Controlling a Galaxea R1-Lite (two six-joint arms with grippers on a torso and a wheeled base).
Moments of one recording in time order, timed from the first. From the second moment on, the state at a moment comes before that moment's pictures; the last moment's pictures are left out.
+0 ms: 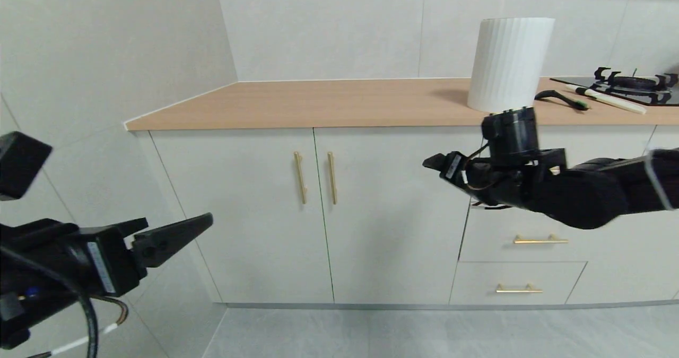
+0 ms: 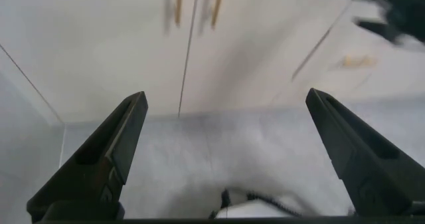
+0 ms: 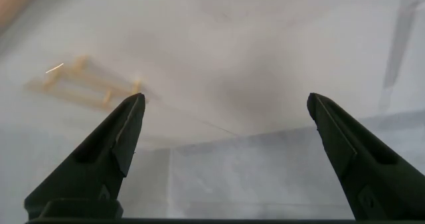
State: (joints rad) left arm -0.44 1.05 -0.64 -0.14 0.15 -0.31; right arm 0.48 1.90 -1.21 -0.30 -0.21 0.70
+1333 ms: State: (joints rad) left arm -0.06 0.07 -0.43 0.30 0.20 -0.15; right arm 0.00 0.03 -0.26 0.15 -0.38 0.07
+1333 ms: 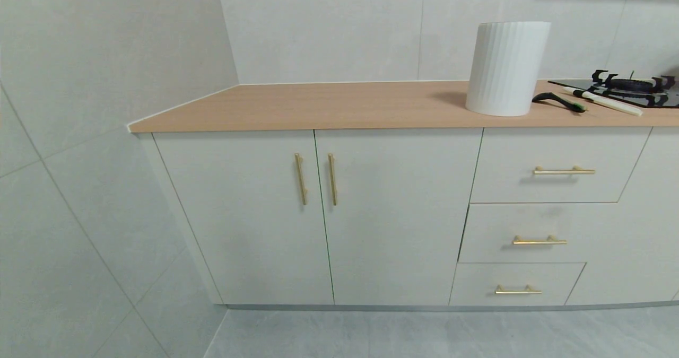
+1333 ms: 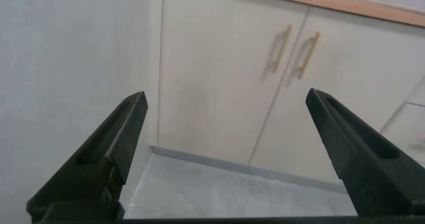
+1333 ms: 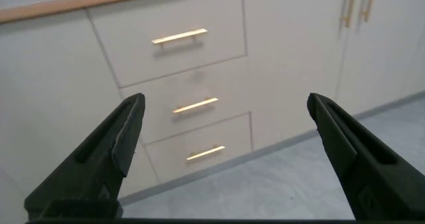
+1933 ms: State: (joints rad) left arm 0.00 0.00 -0.06 -0.03 0.19 0.02; right arm 0.00 0.00 -0.01 -0.04 -0.12 0.05
